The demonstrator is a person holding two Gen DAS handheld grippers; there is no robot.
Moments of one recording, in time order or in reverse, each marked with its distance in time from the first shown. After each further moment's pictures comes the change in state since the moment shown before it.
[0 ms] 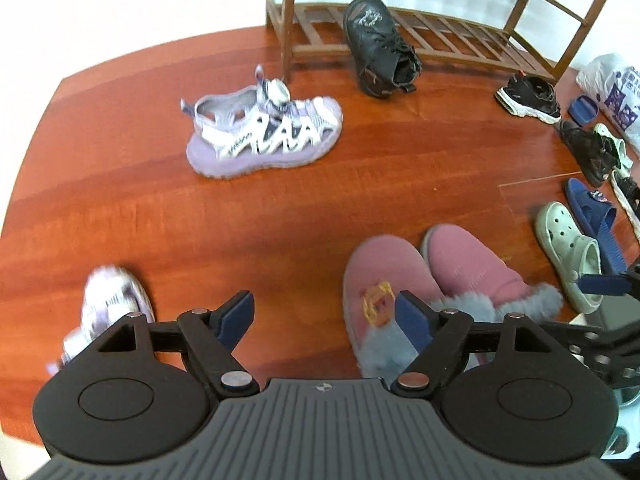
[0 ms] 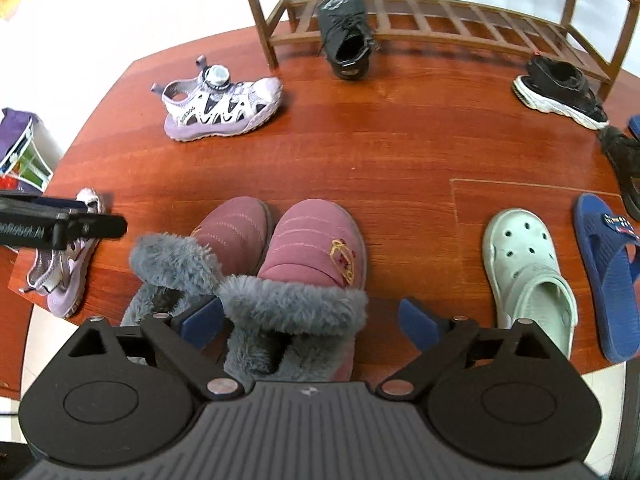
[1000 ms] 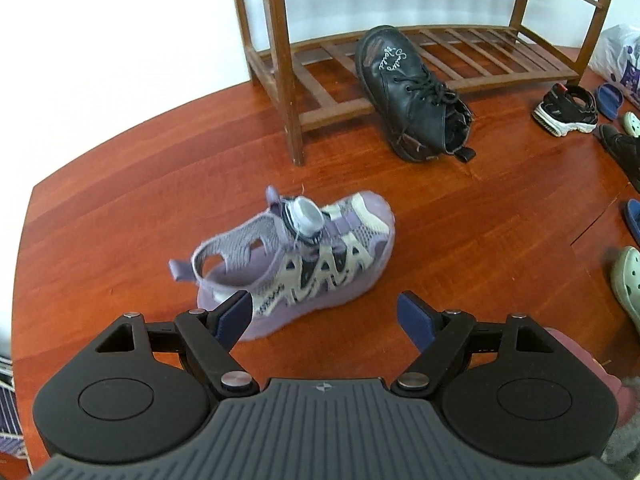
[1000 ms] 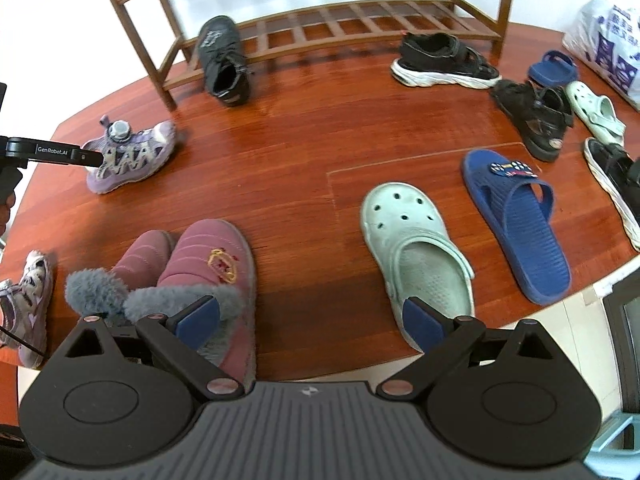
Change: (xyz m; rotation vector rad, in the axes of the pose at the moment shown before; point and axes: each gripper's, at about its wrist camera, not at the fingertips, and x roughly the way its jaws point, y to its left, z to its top) left arm 0.086 0.030 0.111 0.184 -0.076 0.057; right arm -0.036 -0.070 -0.023 0.219 -0.071 -0.147
